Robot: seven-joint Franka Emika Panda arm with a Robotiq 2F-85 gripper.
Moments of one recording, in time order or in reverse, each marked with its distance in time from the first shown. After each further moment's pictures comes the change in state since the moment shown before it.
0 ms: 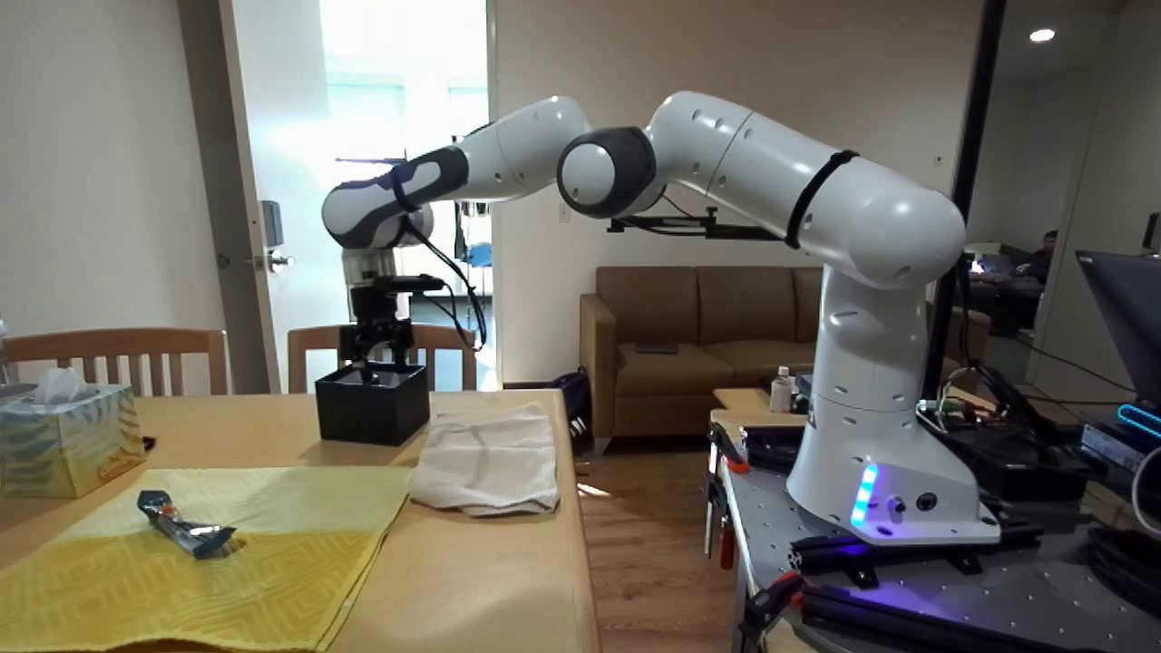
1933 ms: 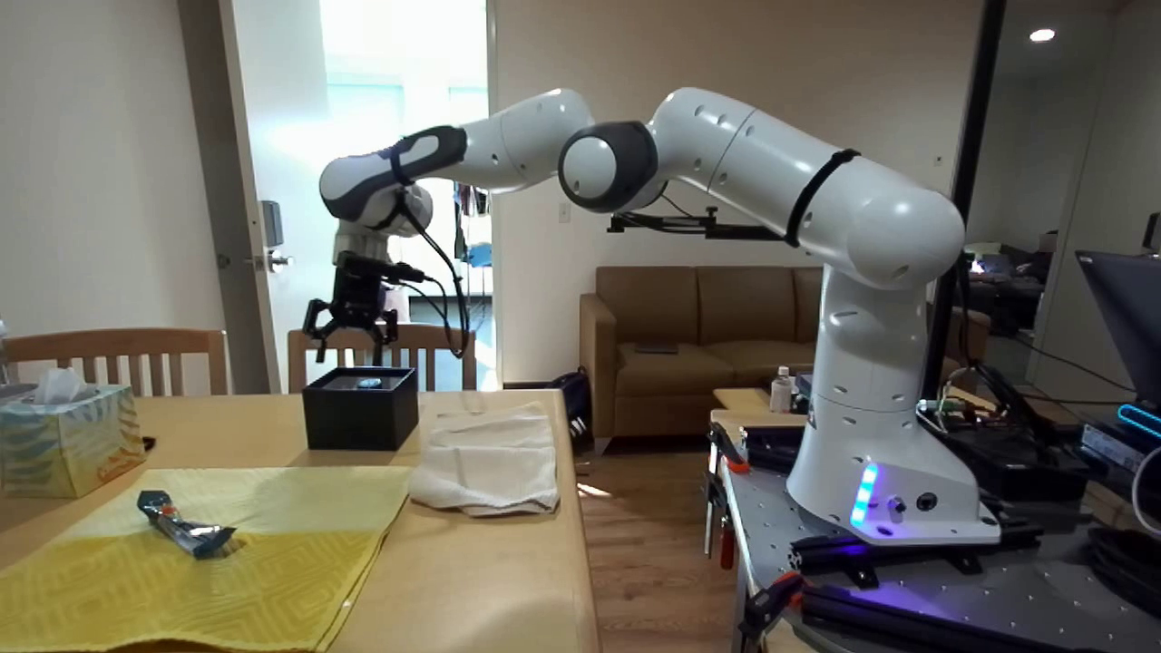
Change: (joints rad) arm -0.003 -0.021 0.009 0.018 0.227 0.022 0.345
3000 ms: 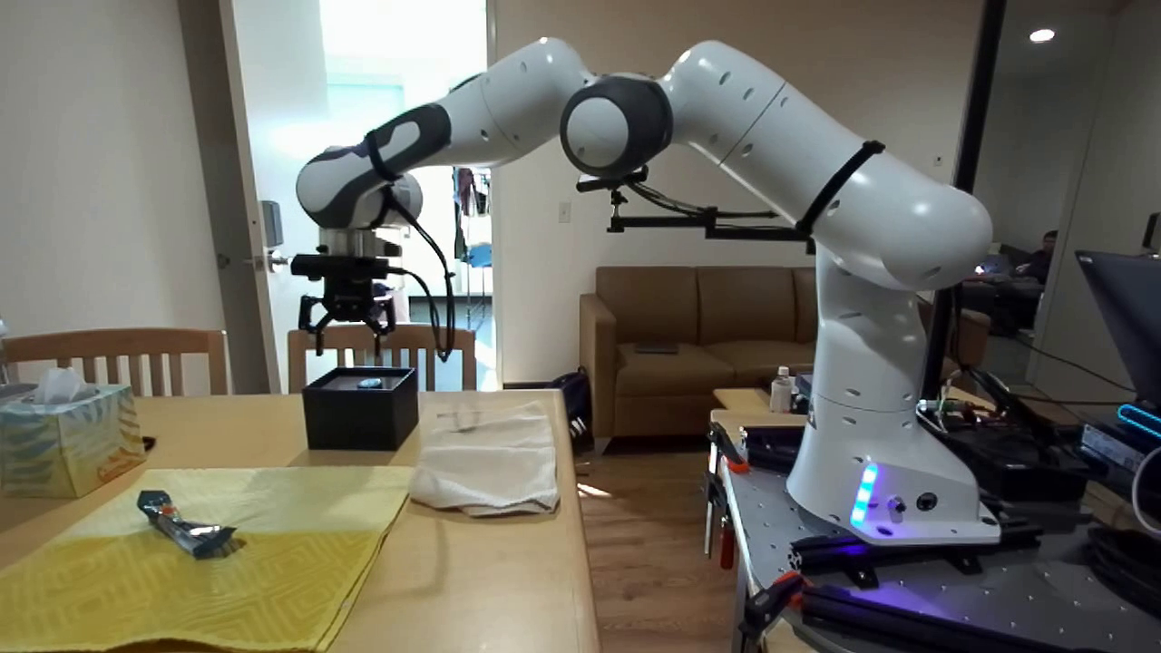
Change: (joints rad) arm 0.238 -0.167 -0.263 -0.296 -0.023 0.244 0.560
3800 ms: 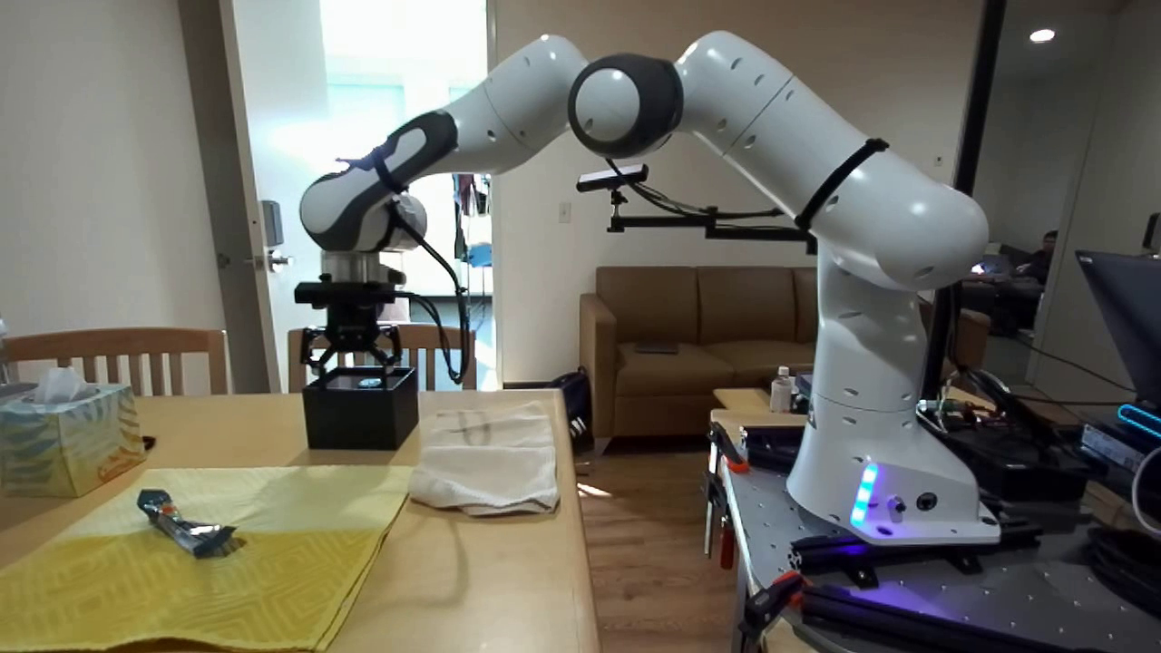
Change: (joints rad) arm -0.039 -0.046 0.138 -0.154 -0.035 0.036 -0.013
